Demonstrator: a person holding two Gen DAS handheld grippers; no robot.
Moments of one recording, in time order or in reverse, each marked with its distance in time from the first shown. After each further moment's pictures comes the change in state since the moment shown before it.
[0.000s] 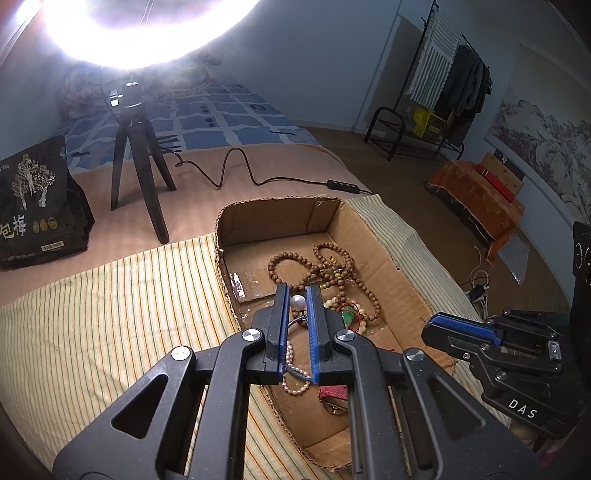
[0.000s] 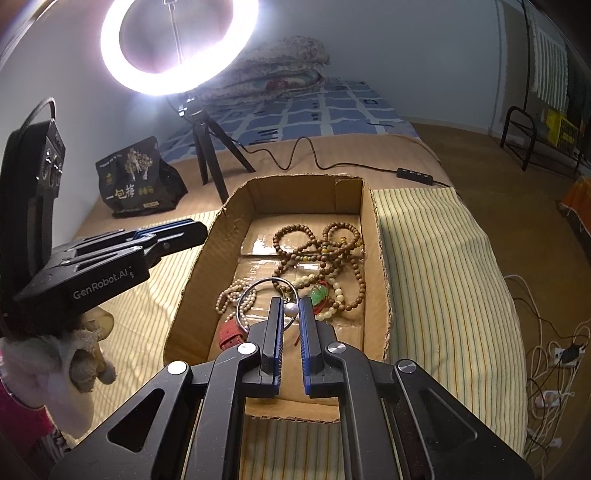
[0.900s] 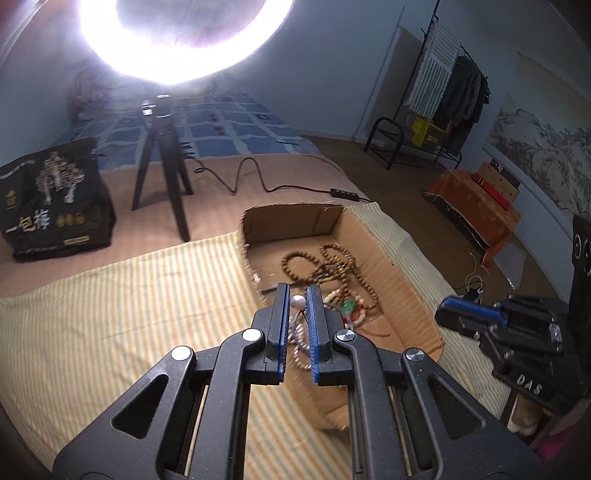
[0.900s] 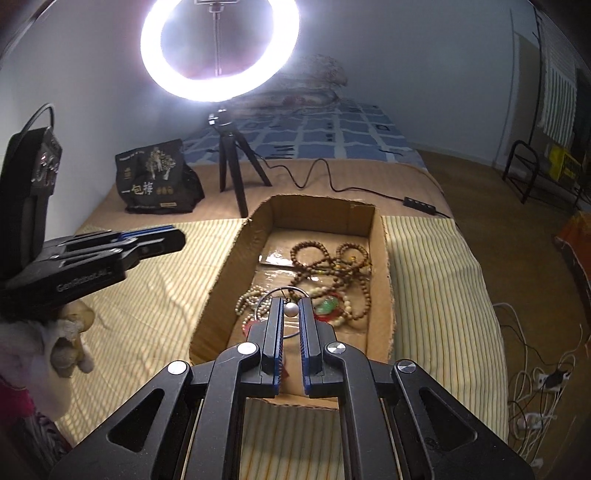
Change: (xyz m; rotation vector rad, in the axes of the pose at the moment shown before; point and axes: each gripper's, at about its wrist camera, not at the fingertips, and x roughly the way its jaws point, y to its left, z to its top) left arm -0.041 0.010 -0.008 -0.013 -0.032 -0.012; right arm -0.029 0.026 -0.002 -0.090 -0.057 -0.020
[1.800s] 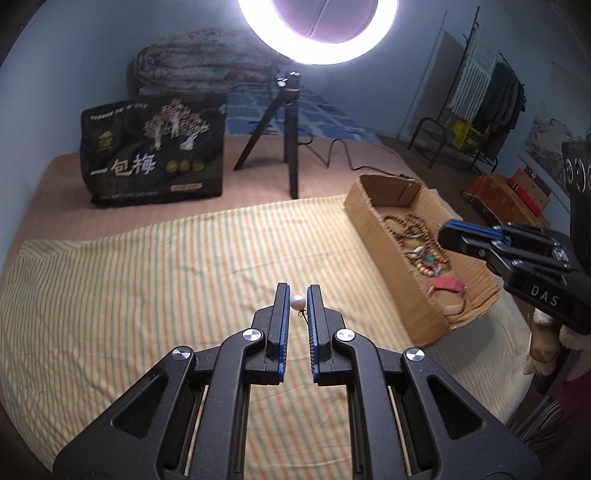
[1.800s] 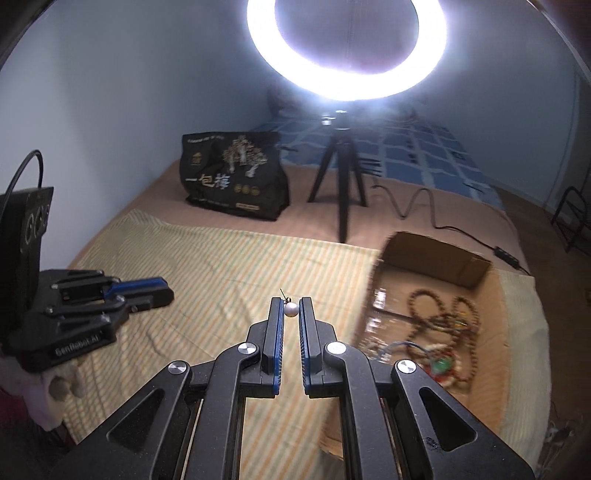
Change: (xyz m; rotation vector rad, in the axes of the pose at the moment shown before) left arm -0.077 0.103 -0.059 -0.074 0.022 0.131; right arm 0.039 0.110 0.032 -0.167 -0.012 0.133
